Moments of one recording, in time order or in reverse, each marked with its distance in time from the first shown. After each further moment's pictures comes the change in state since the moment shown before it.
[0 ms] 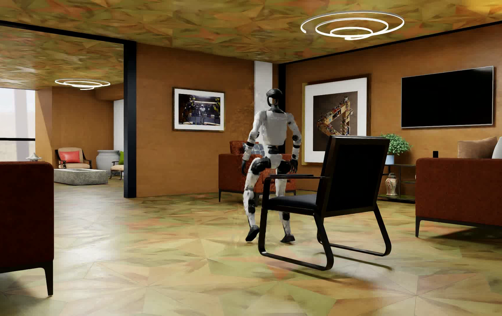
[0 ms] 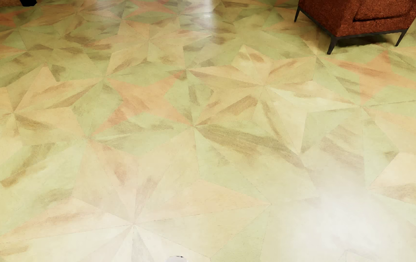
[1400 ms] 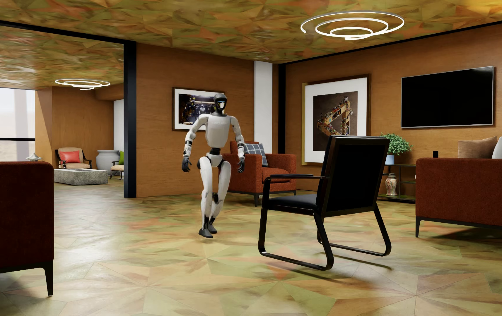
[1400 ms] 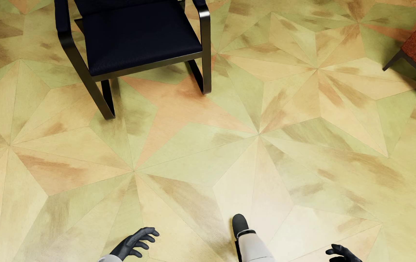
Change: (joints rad) body 0.432 -0.596 -0.337 -0.085 -0.018 0.113 0.000 0.000 -0.006 -0.592 -0.124 -0.205 0.102 -0.607 0.280 -0.017 0.024 0.000 0.000 -0.003 -0.200 -0.293 -0.246 0.000 0.000 0.000 0.000 0.000 0.000
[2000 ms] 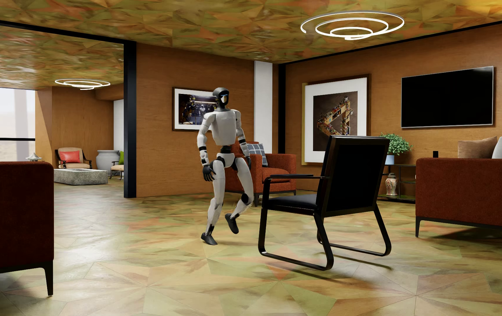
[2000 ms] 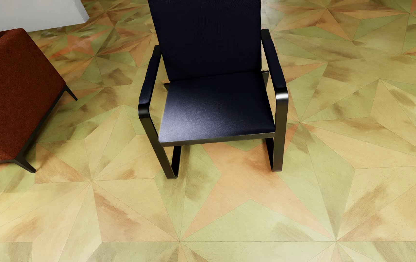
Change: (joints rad) body -0.315 0.616 0.238 0.085 0.014 0.031 0.000 0.000 -0.028 0.816 0.043 0.223 0.035 0.442 -0.273 -0.097 0.094 0.000 0.000 -0.046 0.229 0.347 0.269 0.000 0.000 0.000 0.000 0.000 0.000
